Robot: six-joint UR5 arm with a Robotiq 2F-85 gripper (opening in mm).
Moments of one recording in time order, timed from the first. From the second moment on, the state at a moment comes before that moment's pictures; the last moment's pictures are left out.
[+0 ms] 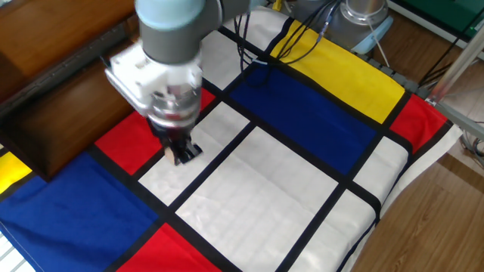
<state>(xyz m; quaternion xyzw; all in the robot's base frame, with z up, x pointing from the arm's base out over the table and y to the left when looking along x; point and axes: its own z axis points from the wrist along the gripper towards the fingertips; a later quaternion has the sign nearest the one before) 0.597 0.012 0.122 0.05 1.00 -0.03 0.05</state>
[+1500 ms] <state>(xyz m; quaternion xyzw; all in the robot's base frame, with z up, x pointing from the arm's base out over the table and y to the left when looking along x) 0.567 -0.099 0.204 0.03 1.00 -0.02 0.04</state>
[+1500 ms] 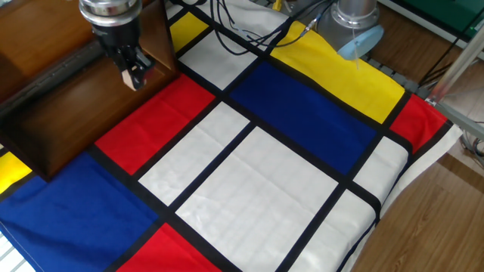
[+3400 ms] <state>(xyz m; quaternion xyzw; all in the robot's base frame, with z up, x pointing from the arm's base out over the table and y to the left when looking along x) 0.547 -0.171 0.304 0.02 1.00 -0.03 0.02</state>
